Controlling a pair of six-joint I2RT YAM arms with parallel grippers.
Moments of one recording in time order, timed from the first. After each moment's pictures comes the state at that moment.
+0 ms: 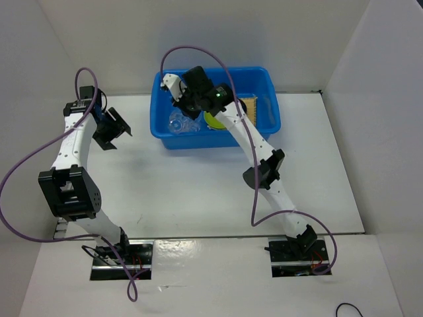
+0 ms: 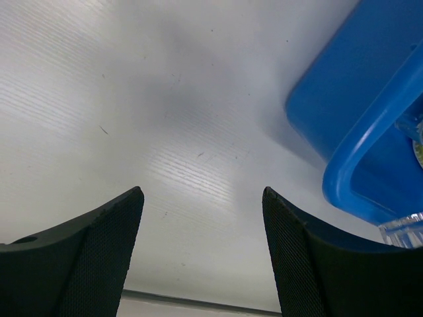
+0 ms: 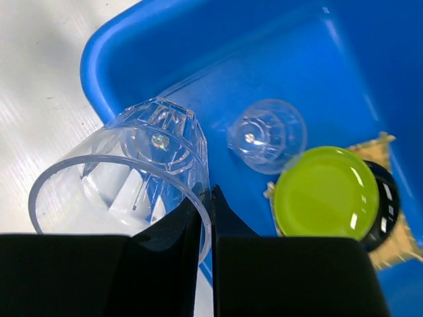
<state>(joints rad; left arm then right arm) 0.19 1.66 1.58 -1.04 0.09 -0.60 0.71 2.50 3.00 -1.18 -0.10 -0.40</state>
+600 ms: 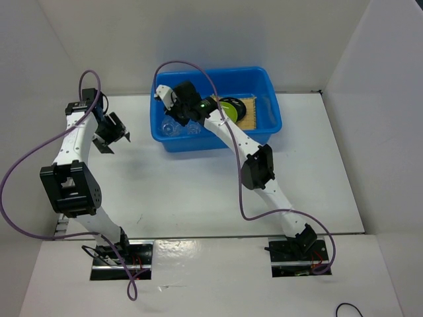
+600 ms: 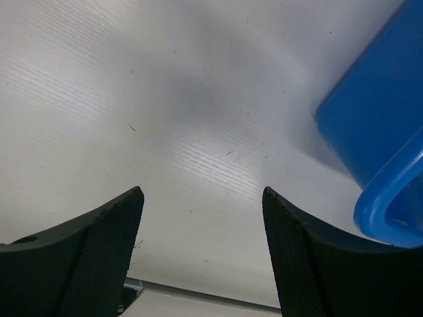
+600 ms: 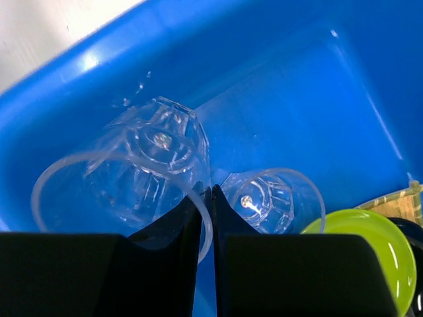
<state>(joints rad) 0.19 1.70 1.58 -1.08 0.03 -0.54 0.73 2.58 2.74 -0.80 -0.11 -0.38</state>
